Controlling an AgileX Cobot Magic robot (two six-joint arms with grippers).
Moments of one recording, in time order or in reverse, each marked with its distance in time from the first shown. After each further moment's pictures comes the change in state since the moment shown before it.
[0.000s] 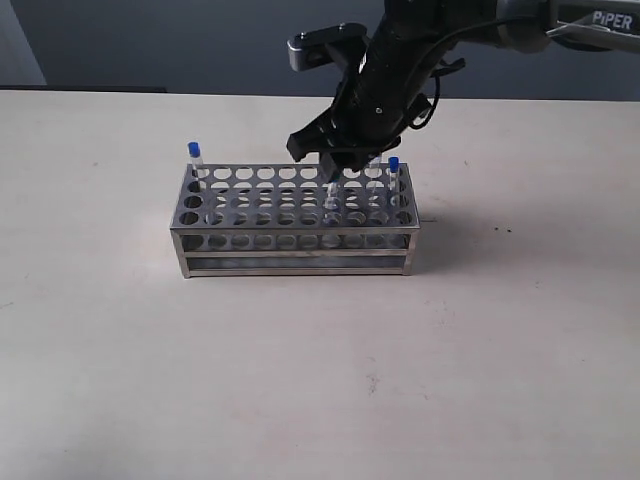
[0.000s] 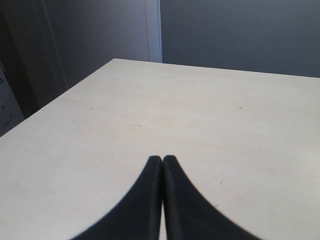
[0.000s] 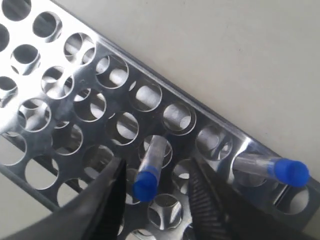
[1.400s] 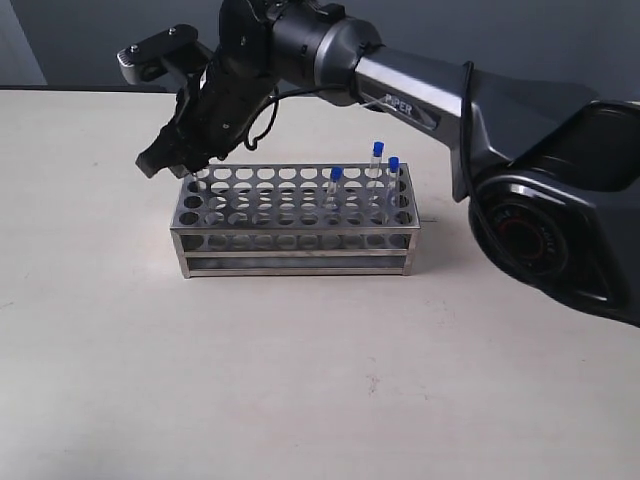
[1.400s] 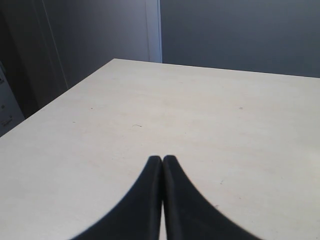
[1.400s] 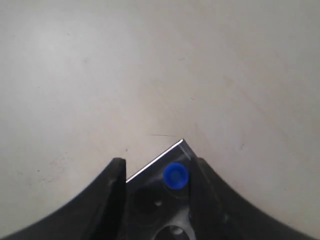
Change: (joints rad) left arm 0.000 0.000 0.000 0.000 0.000 0.000; right arm 0.218 0.355 -0.548 0.055 -0.040 -0.129
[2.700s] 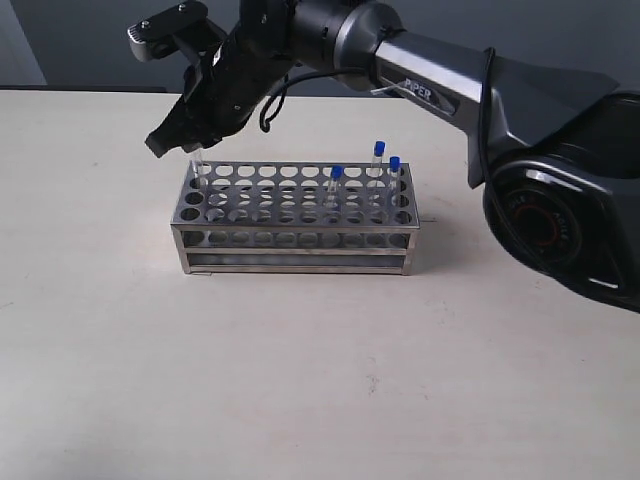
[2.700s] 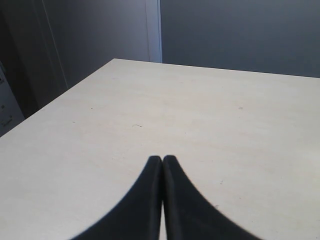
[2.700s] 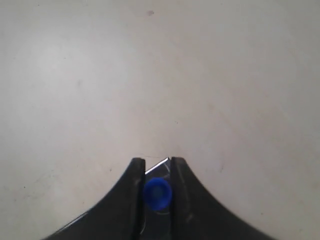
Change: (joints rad) left arm 0.000 0.000 0.000 0.000 0.000 0.000; right arm -0.029 -0.009 0.000 0.080 -0.049 -0.114
